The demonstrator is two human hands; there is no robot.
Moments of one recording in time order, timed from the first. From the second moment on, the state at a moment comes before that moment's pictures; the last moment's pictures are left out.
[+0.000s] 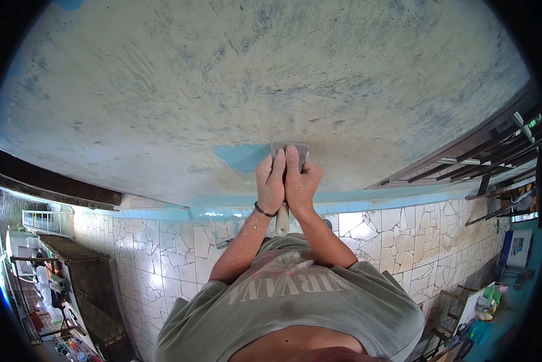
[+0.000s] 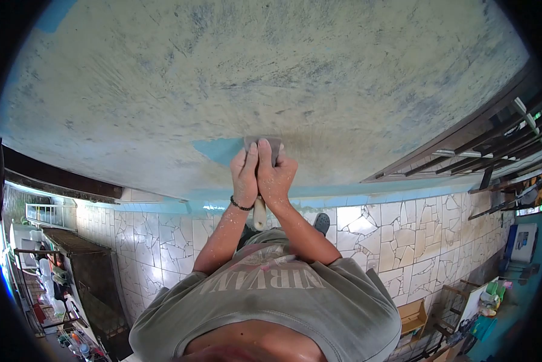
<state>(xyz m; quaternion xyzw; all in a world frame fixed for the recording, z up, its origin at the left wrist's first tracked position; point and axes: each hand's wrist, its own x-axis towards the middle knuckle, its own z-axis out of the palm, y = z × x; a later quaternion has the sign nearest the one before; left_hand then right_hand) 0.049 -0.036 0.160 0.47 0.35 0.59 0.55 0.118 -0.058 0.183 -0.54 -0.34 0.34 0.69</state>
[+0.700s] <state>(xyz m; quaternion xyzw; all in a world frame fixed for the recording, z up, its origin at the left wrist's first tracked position) 0.087 -0.038 0.189 0.54 0.39 0.56 0.49 0.150 -0.061 0.189 -0.50 -0.29 0.37 0.73</state>
